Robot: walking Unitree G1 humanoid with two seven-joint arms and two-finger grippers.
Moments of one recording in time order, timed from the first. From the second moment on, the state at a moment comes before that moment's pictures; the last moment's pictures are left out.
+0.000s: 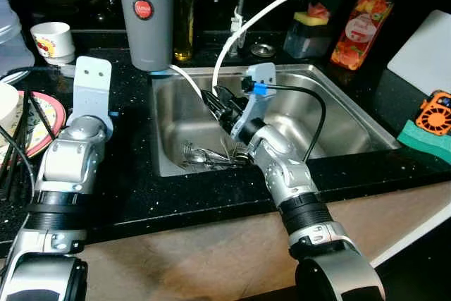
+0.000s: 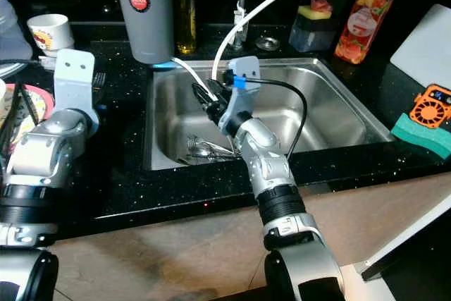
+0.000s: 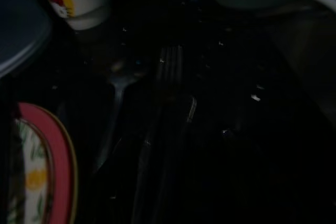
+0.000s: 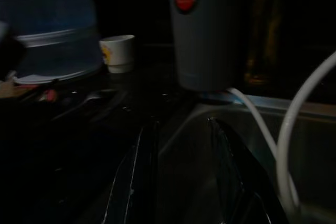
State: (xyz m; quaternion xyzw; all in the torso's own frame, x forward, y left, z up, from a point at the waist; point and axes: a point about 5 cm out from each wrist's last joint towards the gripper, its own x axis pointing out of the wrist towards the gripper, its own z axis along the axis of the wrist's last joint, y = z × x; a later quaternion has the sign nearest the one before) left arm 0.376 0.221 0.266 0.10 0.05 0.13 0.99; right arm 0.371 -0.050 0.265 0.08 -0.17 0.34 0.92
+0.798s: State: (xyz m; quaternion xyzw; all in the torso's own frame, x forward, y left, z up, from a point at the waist) left arm 0.394 0.221 0.253 0.12 0.10 0.08 0.98; right arm 0.338 -0.041 0.276 -0.02 -0.14 0.44 0.89
